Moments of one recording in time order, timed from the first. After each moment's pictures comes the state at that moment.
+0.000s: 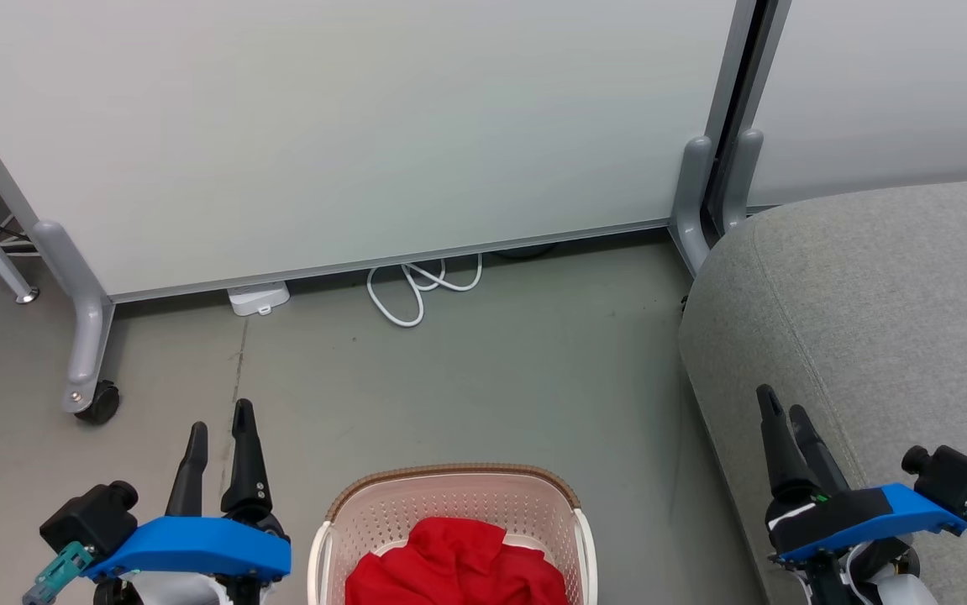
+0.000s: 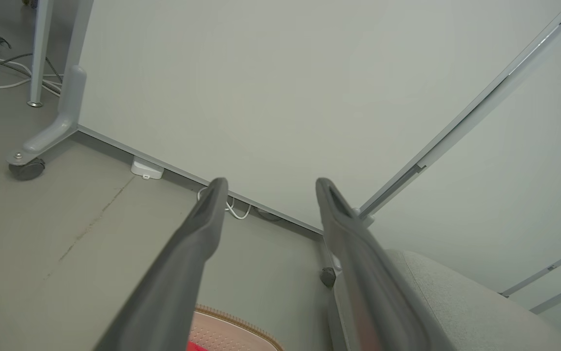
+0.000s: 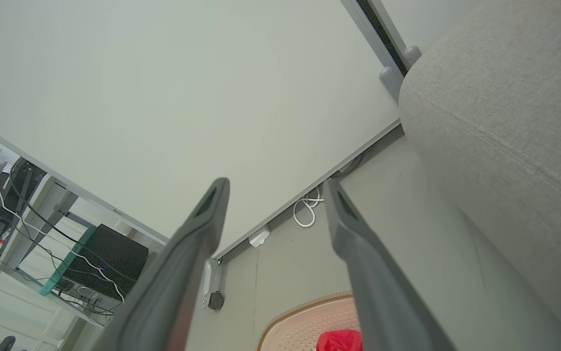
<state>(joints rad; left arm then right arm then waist) -0.05 0.05 -0.04 0.23 -0.70 -0.06 -0.11 -0.14 -0.04 0.01 0.35 0.80 0.13 -0.09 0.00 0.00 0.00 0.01</state>
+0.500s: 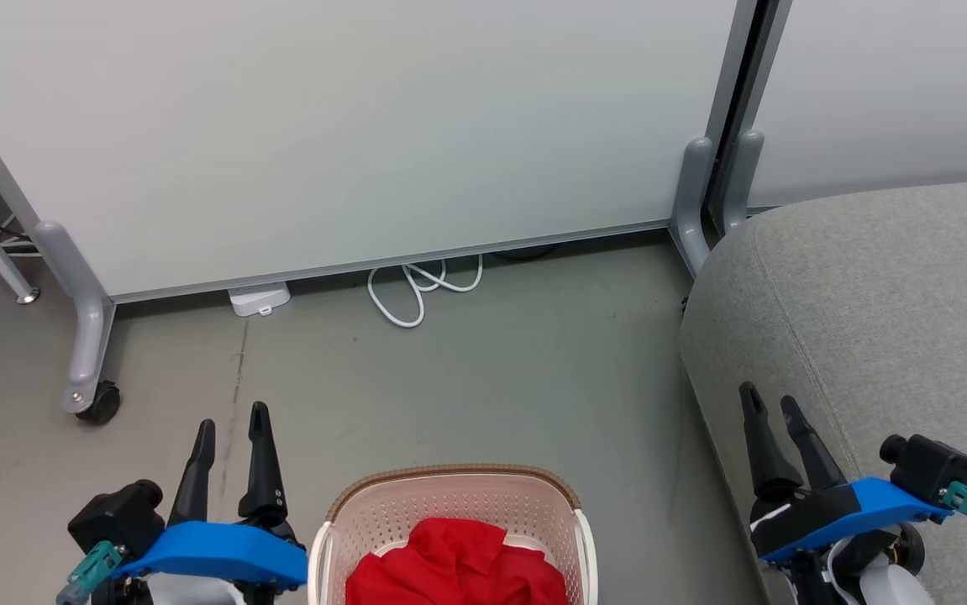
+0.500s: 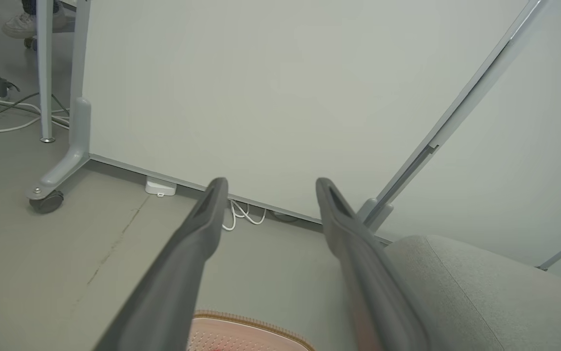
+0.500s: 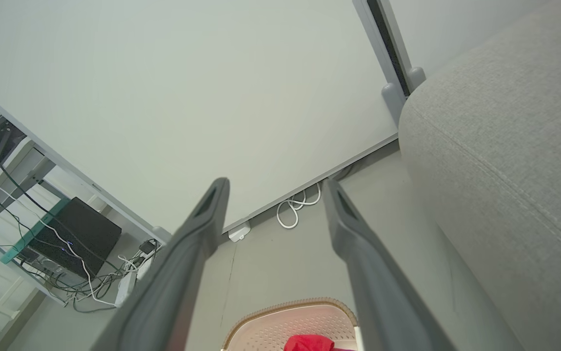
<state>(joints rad) -0.05 0.05 -0.06 0.25 -0.54 -0.06 -0.15 -0.16 -0.04 0.03 0.37 0.64 0.13 -0.12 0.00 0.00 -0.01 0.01</state>
